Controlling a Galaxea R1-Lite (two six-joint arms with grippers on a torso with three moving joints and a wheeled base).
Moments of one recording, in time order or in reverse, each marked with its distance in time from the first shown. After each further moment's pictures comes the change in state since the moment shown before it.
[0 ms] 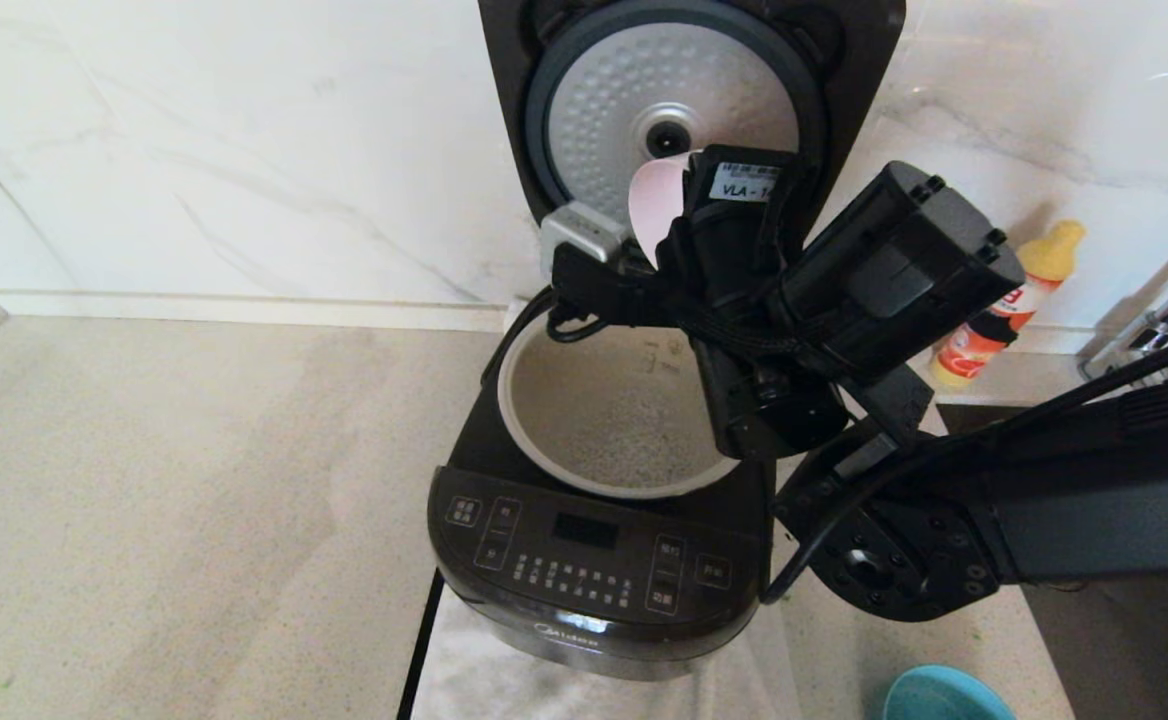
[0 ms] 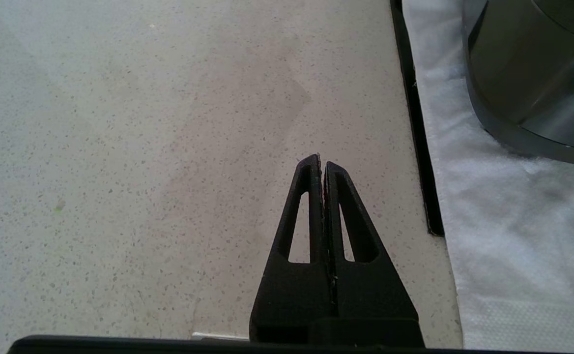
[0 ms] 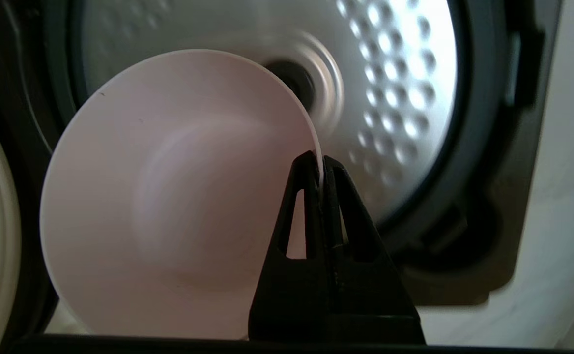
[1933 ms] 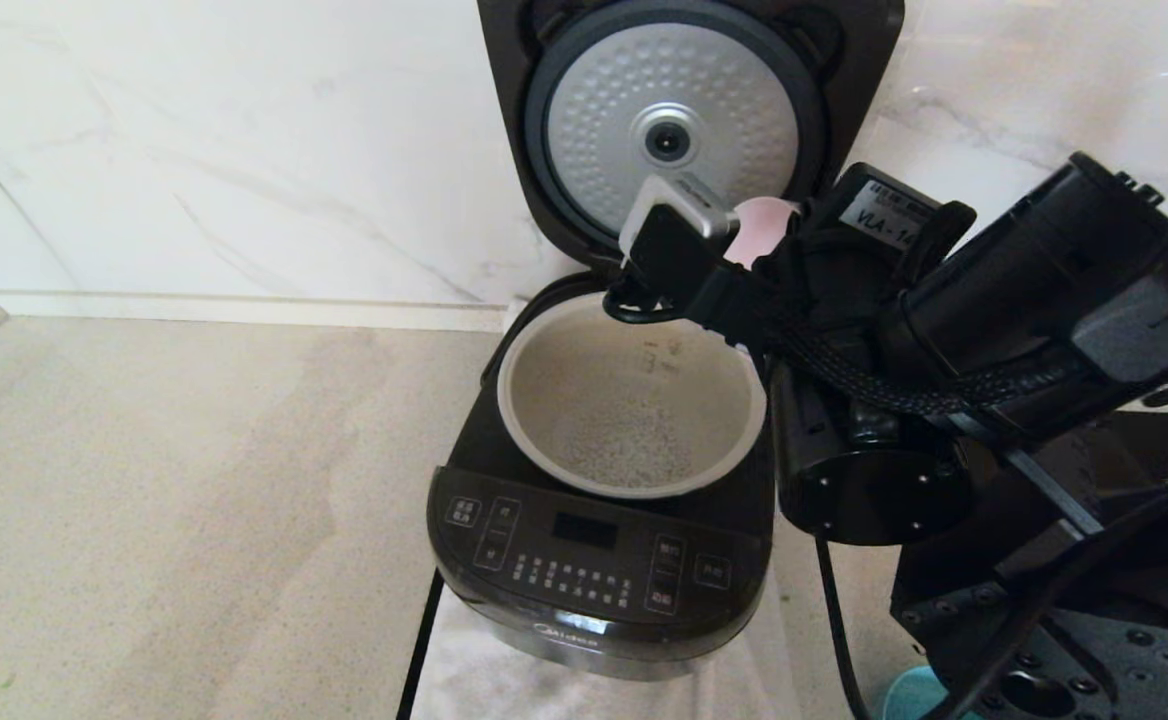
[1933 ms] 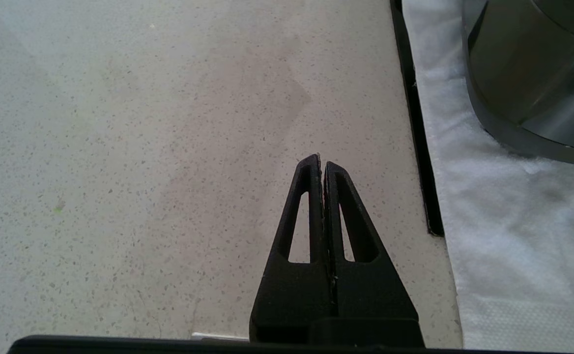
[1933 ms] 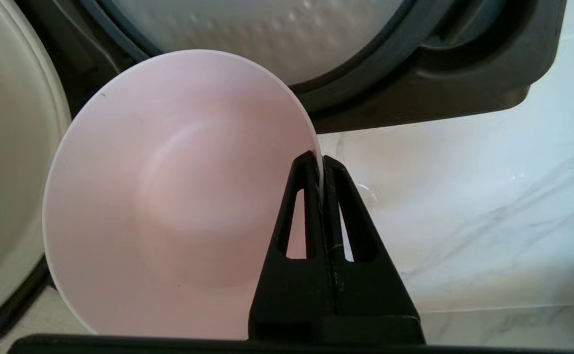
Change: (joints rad) left arm 0.000 0.000 0.000 0.000 0.000 0.000; right arm 0.083 -0.154 0.209 -0.037 -0.361 0.183
